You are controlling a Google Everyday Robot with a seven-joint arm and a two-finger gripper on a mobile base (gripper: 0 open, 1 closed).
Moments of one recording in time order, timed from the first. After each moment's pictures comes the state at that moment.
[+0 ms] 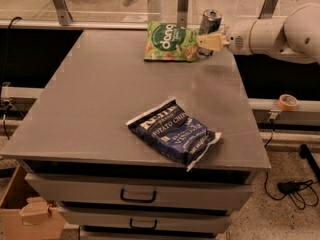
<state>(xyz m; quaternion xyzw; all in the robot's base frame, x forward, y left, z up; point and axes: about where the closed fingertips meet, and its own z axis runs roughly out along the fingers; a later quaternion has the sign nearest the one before) 0.739 -0.154 0.929 -0.33 0.74 0.22 0.54</state>
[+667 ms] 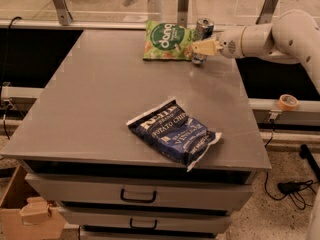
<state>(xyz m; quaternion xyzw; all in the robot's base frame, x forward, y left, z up) 0.766 -0.147 0.894 -0.34 0.75 0.25 0.52</state>
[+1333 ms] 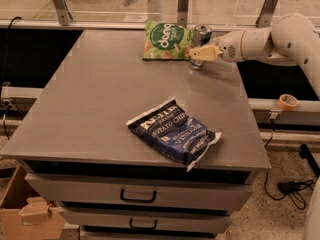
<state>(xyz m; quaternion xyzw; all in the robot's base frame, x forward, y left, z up) 0.764 -0.145 0.876 -0.36 0.75 0.25 0.50</state>
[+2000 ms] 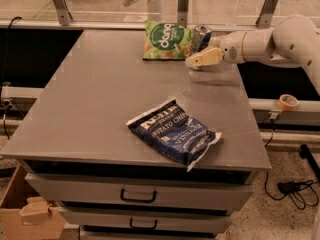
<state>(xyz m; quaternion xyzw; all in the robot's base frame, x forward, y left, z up) 0.756 -0.143 0.880 -0.37 0.74 0.25 0.51</state>
